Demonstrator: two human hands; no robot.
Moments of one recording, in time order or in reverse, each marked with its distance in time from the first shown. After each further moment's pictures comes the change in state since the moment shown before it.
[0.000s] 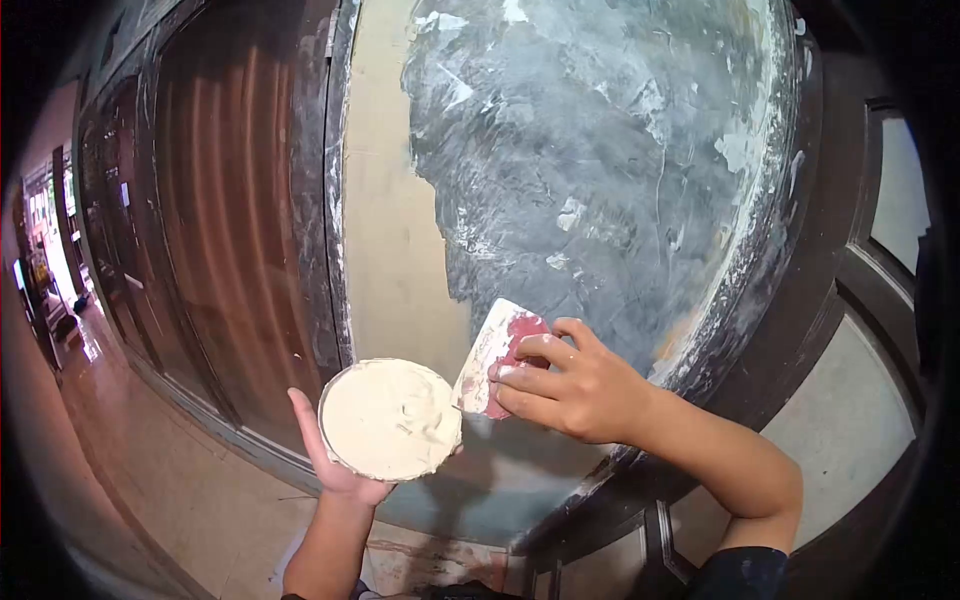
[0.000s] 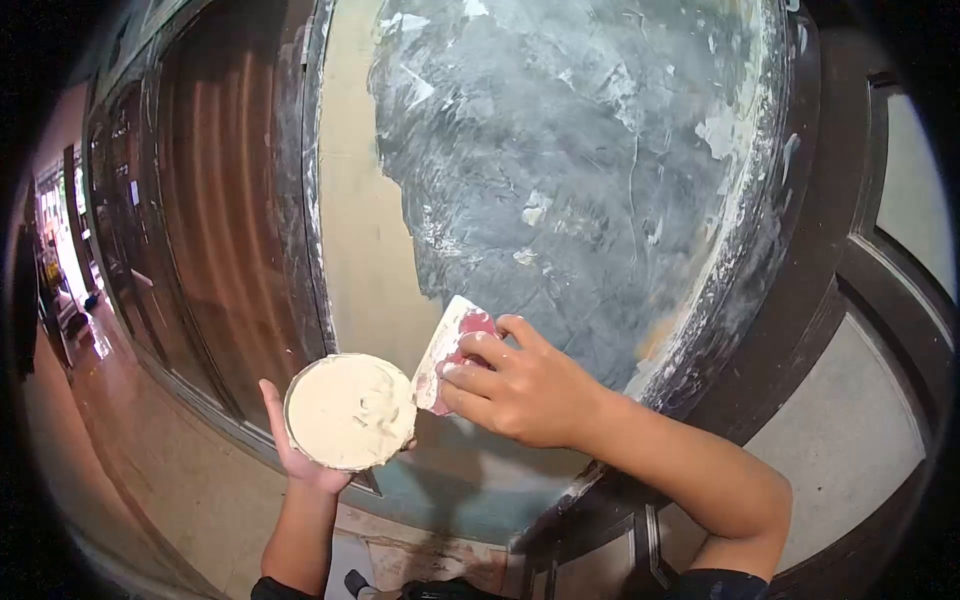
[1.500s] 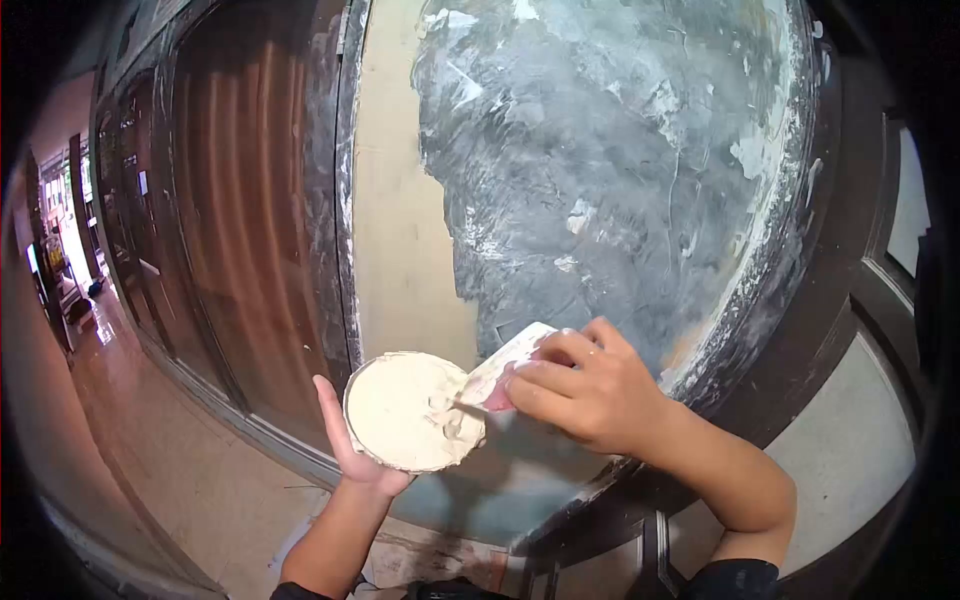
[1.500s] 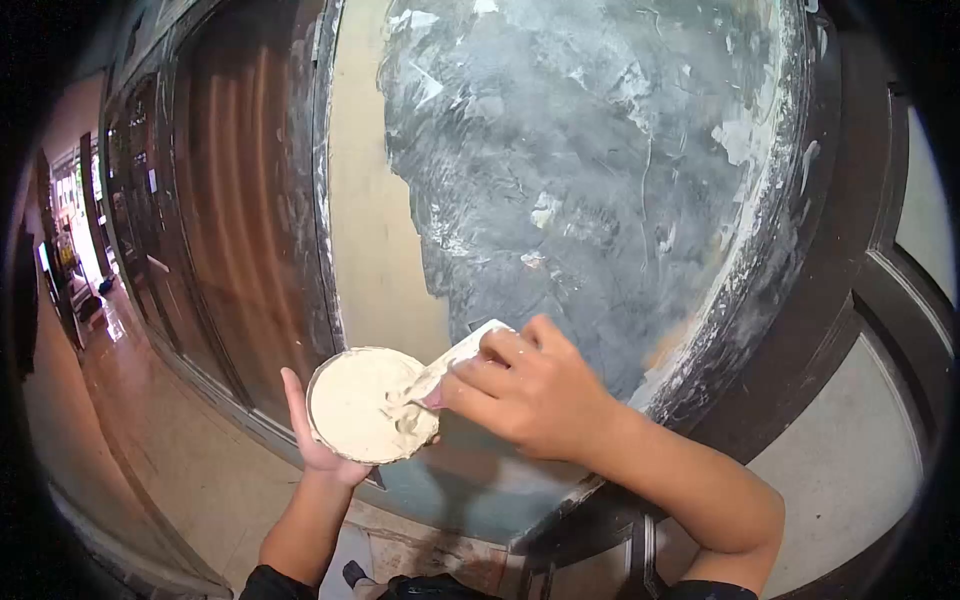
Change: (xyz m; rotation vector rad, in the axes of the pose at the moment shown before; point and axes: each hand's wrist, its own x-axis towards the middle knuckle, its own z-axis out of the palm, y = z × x) left_hand 0.015 -0.024 0.000 0.048 0.094 0.041; right_hand 0.002 -0.001 -0.017 0.041 0.066 0.123
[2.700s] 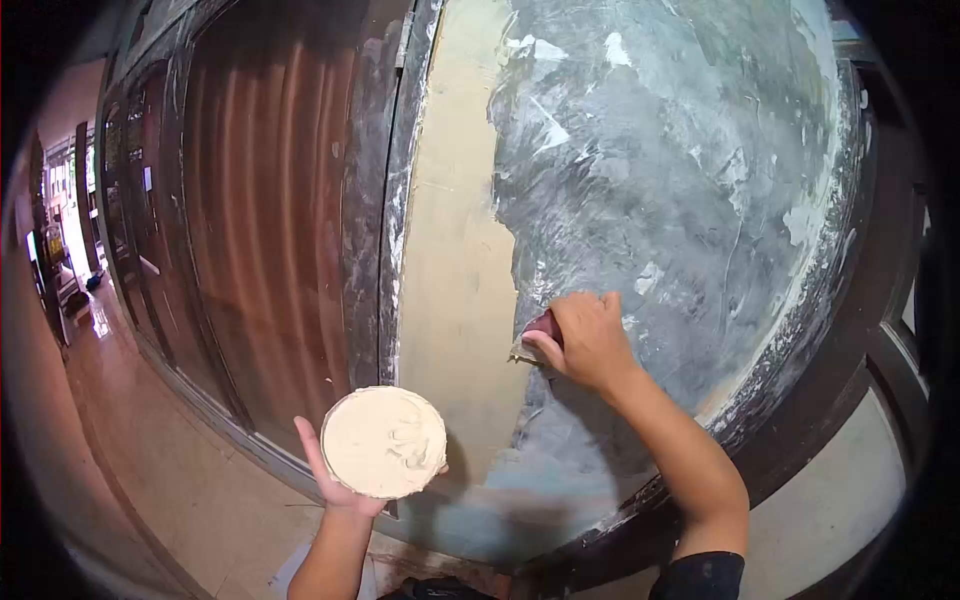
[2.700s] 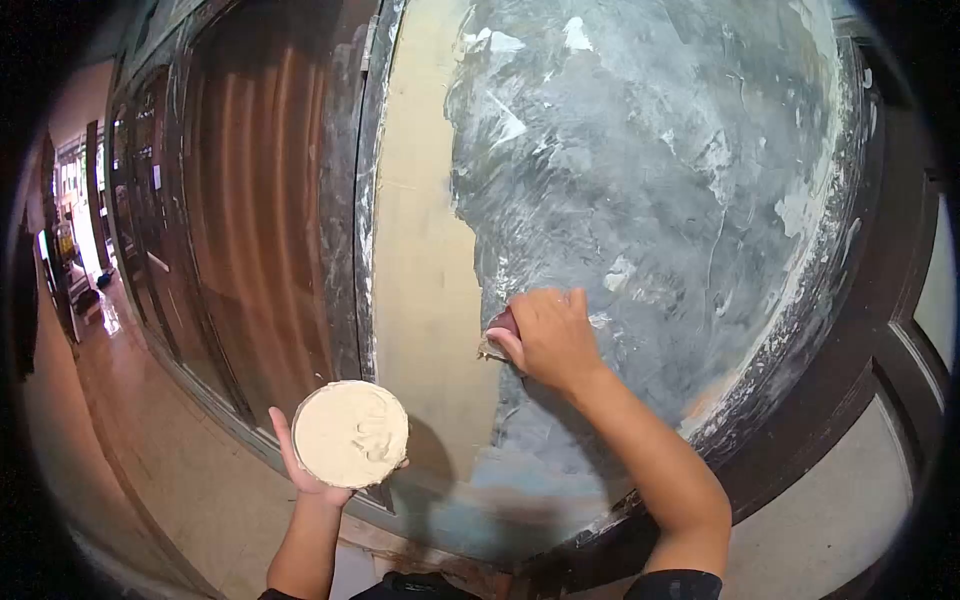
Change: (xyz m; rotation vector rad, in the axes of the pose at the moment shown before) left_hand 0.014 0.078 -0.081 -0.050 -0.080 0.031; right_hand 0.052 0.088 0.135 -0.197 0.051 0.359
